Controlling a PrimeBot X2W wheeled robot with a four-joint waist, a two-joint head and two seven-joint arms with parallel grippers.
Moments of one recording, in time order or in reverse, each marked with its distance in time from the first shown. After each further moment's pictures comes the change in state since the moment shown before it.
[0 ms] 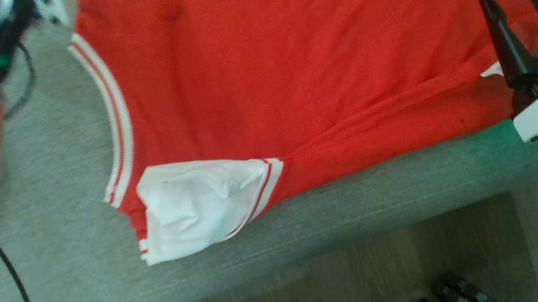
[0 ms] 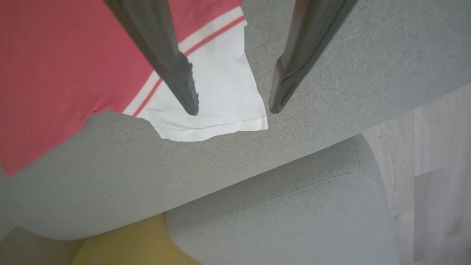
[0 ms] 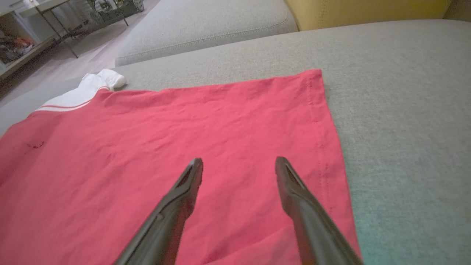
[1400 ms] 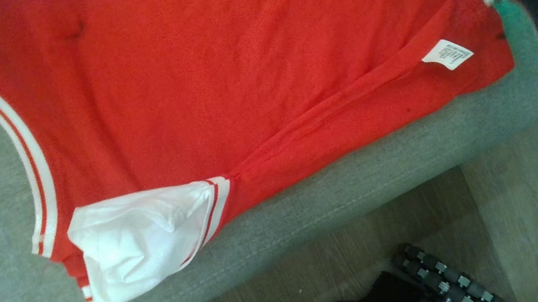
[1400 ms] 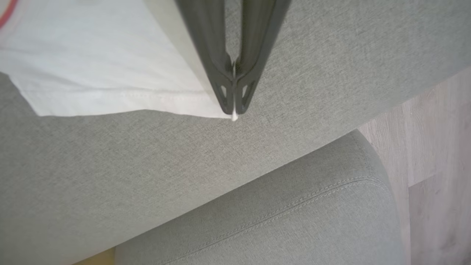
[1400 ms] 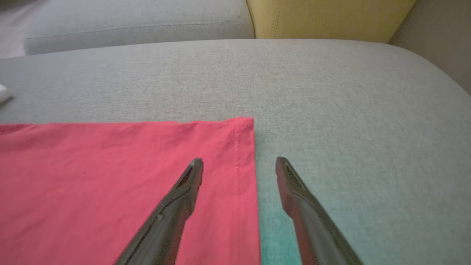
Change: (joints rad) left arm -0.357 0.050 -0.124 0.549 0.079 -0.024 -0.132; right arm -0.527 0.044 0.055 0.374 -0.142 0.000 0.128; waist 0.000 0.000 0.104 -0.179
